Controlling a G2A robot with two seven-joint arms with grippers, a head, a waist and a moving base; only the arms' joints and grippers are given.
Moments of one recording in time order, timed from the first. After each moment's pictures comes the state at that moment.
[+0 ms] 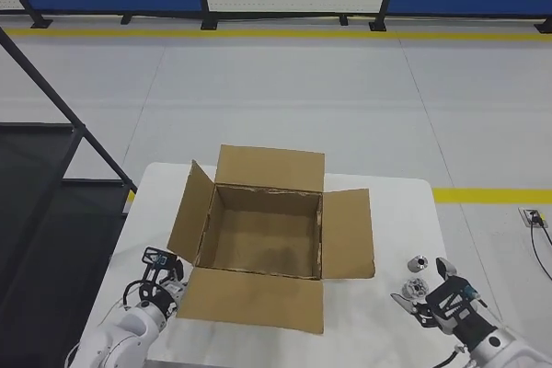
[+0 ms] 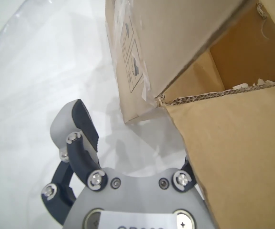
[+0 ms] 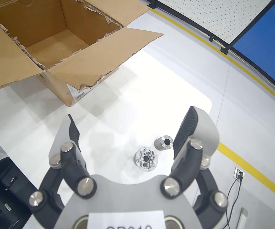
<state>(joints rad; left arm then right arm) 1.44 -1.12 -1.52 -1.74 0.93 -0.27 -0.46 -1.61 -1.49 1.94 -2.13 -1.50 -0.85 0.34</state>
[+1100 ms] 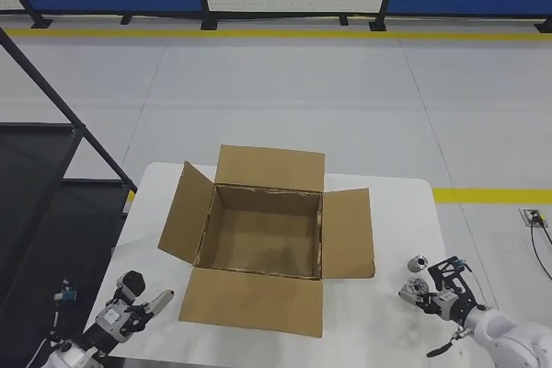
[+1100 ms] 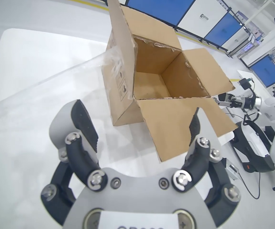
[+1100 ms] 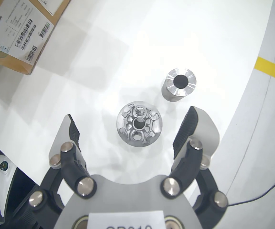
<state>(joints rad) 1.79 -1.10 -1.88 -2.01 0.57 -0.51 -0.35 -1.32 -1.39 1.97 -1.59 -1.20 -0.78 0.79</state>
